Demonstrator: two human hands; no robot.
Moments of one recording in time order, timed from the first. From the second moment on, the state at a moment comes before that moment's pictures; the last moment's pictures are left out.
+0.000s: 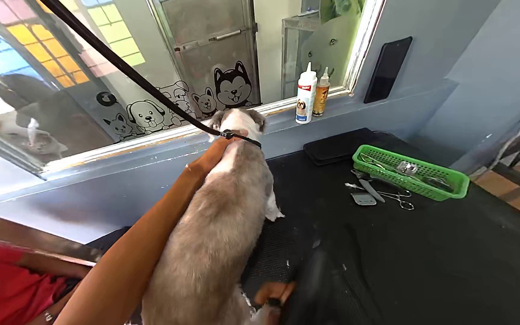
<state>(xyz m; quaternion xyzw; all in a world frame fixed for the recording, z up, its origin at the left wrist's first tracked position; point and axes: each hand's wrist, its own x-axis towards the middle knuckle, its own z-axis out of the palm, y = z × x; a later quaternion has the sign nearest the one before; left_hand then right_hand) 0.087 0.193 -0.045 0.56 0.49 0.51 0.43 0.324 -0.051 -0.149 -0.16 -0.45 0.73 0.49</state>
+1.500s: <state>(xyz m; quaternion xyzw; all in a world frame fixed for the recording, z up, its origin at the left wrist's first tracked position) 0.085 0.203 -0.100 0.60 0.26 0.40 0.64 0.323 0.006 -0.073 -0.13 -0.67 0.49 0.54</state>
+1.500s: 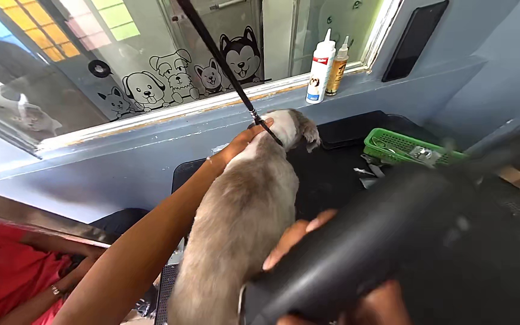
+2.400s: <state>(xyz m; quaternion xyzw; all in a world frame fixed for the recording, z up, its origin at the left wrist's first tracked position) 0.078 0.022 -0.117 0.32 0.40 0.60 0.61 0.274 0.023 -0.036 -0.14 -0.78 0.41 0.45</state>
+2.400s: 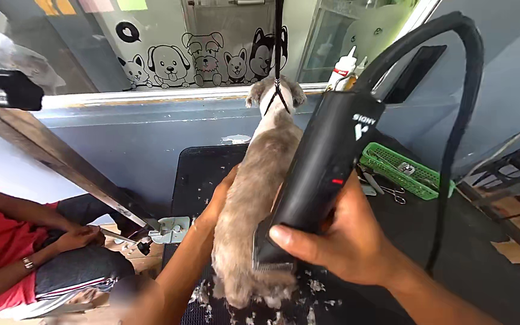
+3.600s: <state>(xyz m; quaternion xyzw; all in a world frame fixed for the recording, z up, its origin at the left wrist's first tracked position) 0.197 -0.036 -0.199 -0.06 0.04 0.69 0.72 0.289 0.094 0.061 -0.43 -0.69 0.34 0.48</state>
